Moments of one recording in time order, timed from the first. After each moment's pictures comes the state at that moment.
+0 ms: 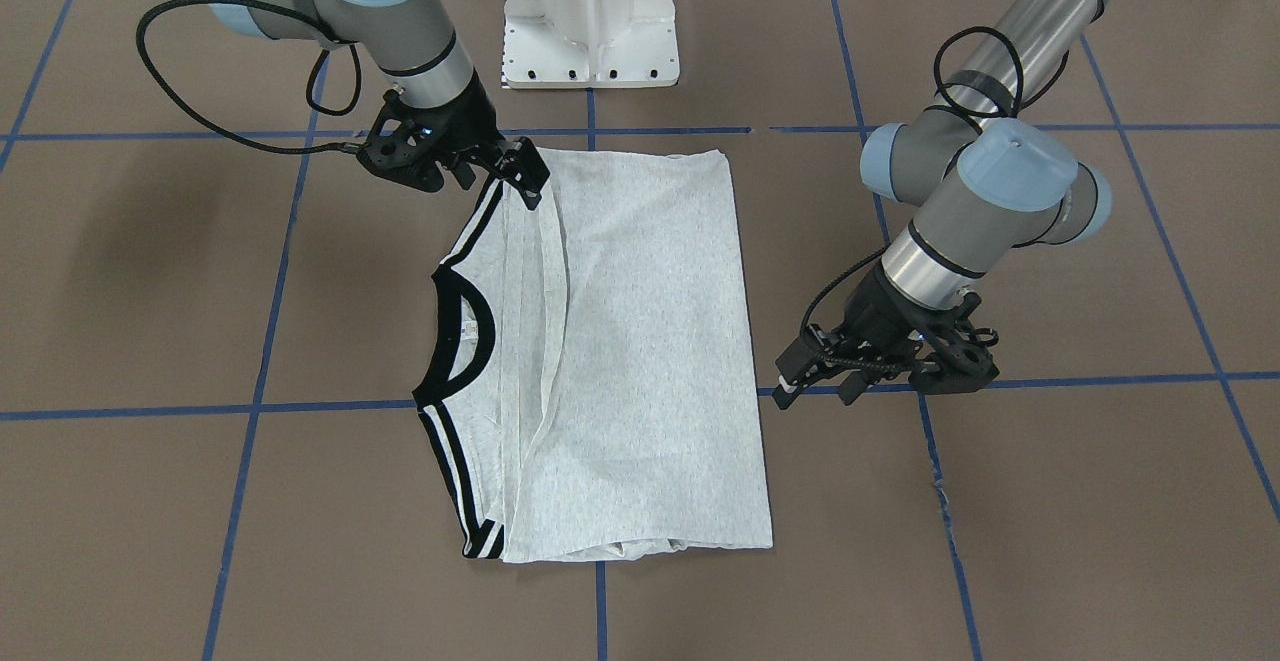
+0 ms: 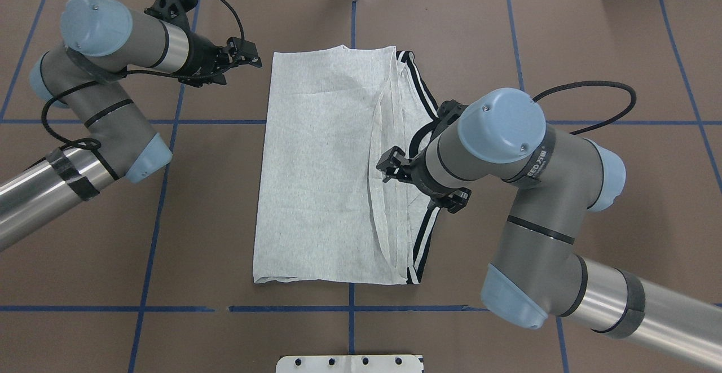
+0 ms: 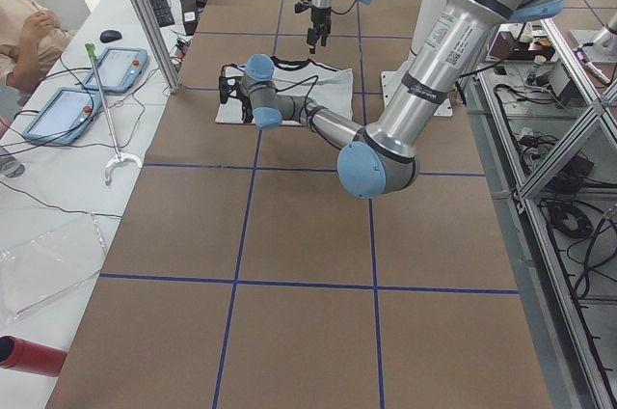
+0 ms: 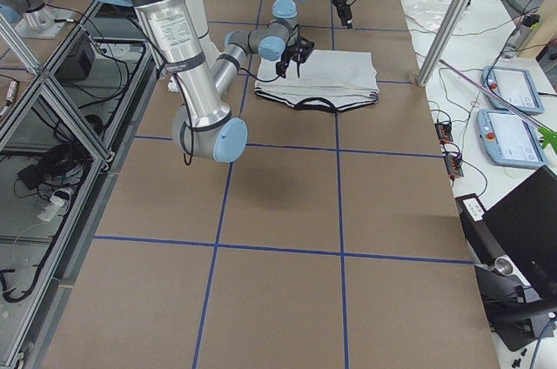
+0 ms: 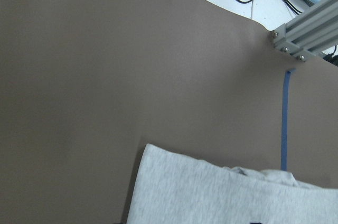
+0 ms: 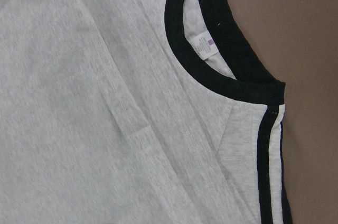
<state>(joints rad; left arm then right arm) -0.85 -2.10 -1.39 -2.43 -2.00 -1.42 0.50 -1.04 1.88 -1.52 1.93 1.66</state>
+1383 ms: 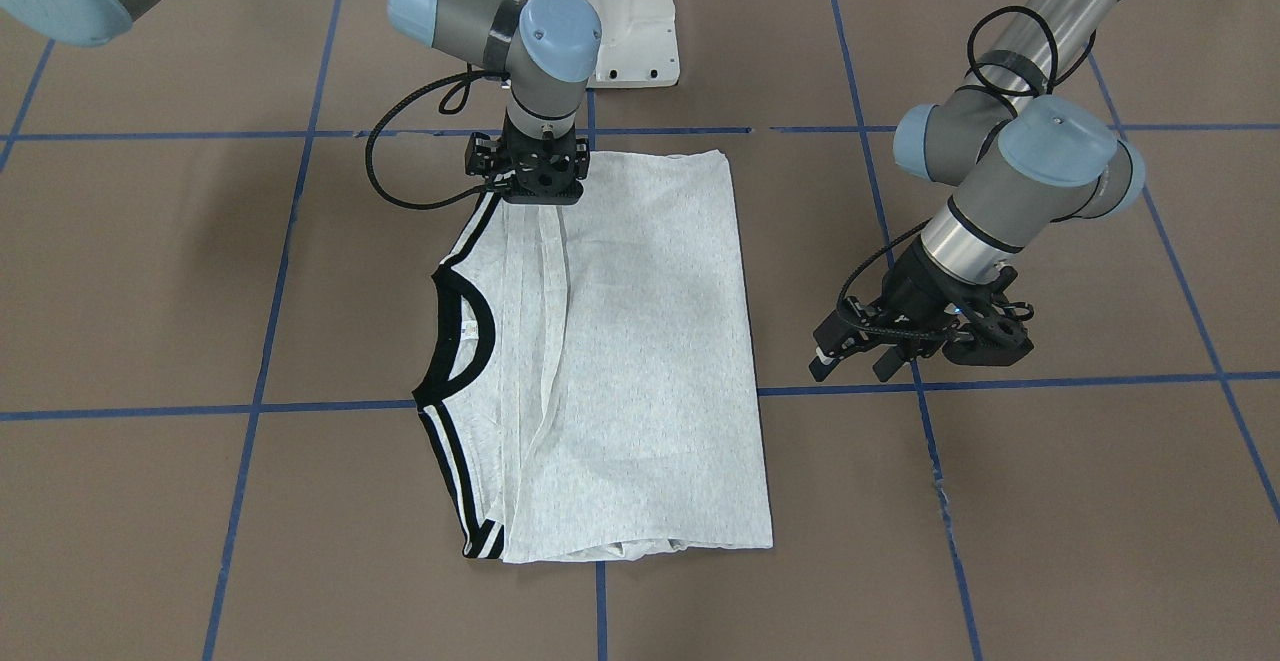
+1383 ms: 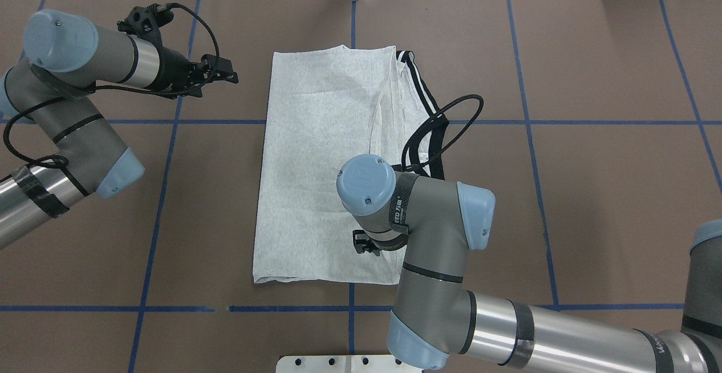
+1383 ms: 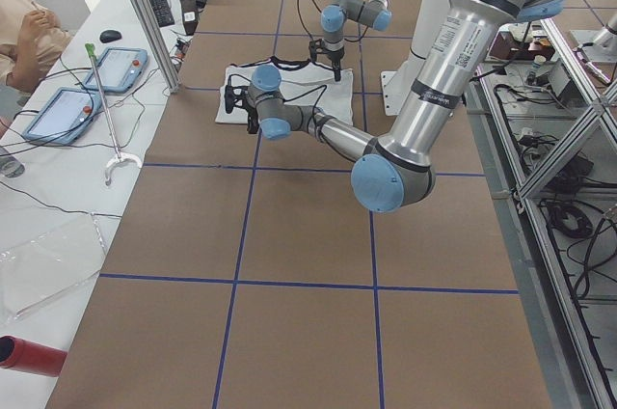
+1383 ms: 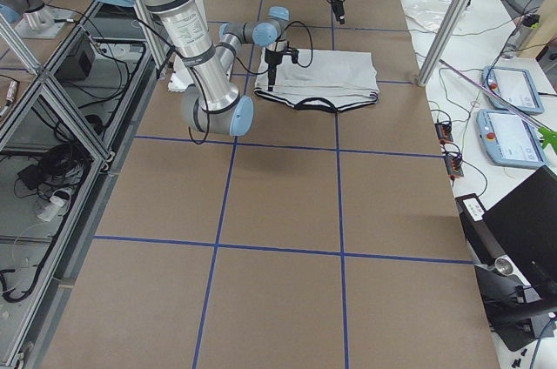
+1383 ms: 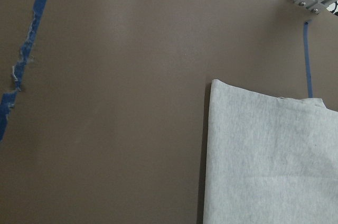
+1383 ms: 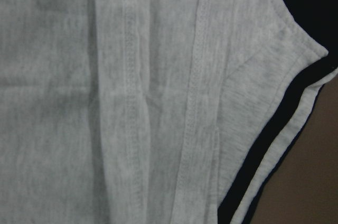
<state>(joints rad) -0.86 -2.03 -1.44 -2.42 -2.01 -1.35 0.35 -0.84 1.64 -1.92 1.85 1.15</state>
